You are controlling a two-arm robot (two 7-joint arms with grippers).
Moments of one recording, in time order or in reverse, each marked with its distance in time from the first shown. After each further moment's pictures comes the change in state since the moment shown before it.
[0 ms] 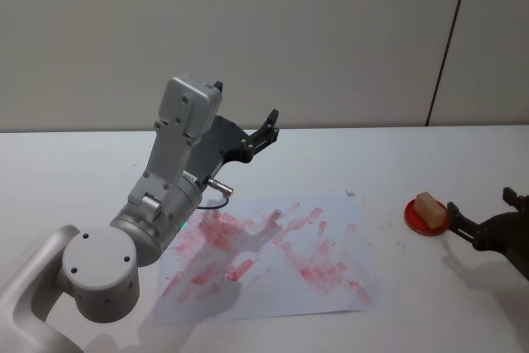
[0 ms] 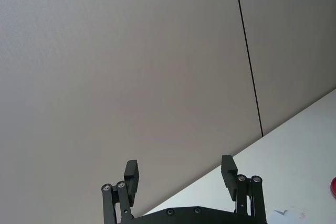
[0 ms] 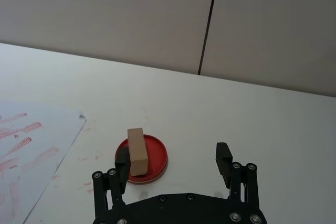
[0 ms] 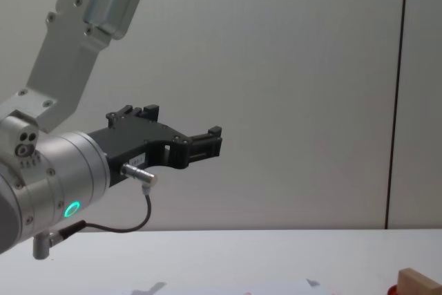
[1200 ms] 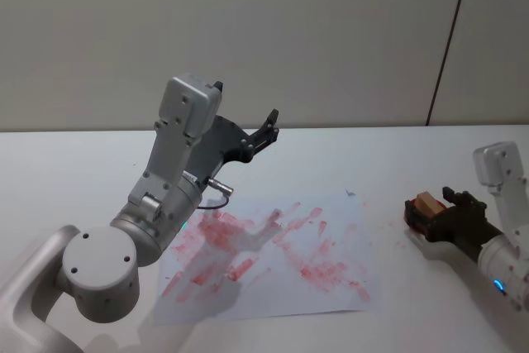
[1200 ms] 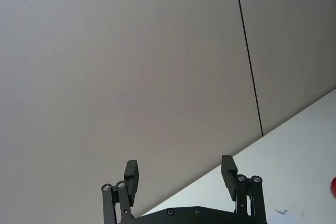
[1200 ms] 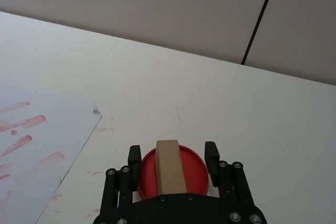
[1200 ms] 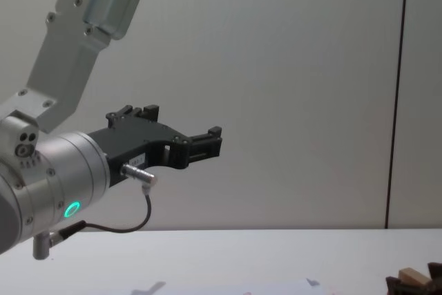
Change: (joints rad) left arm 0.000 0.000 0.000 0.000 0.000 0.000 0.000; right arm 0.225 -0.127 -0.060 0.296 -0.122 0.019 0.148
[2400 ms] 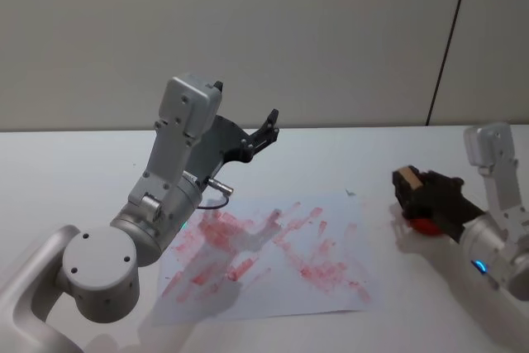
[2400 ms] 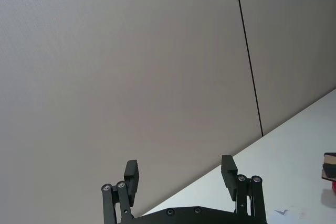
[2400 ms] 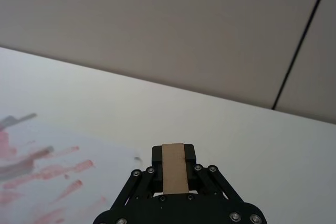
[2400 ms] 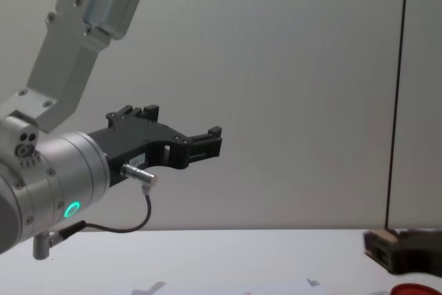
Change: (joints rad) left arm 0.000 0.000 0.000 0.000 0.000 0.000 0.000; right arm 0.034 -0.030 -0.012 -0.006 0.037 -0.075 0.063
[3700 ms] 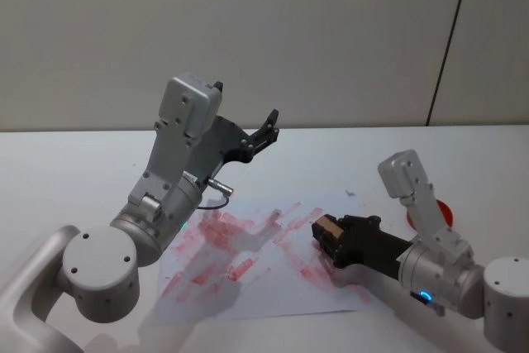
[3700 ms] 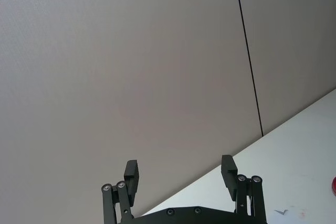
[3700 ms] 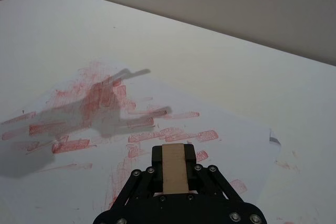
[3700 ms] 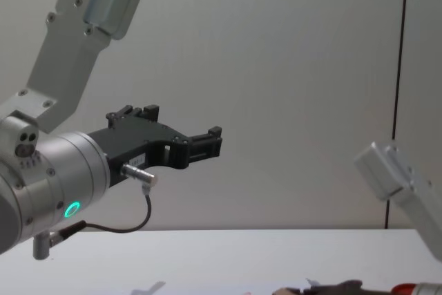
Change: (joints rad) left arm 0.000 0.000 0.000 0.000 0.000 0.000 0.000; right arm 0.037 -0.058 -0.098 0.059 -0.049 0.080 0.260
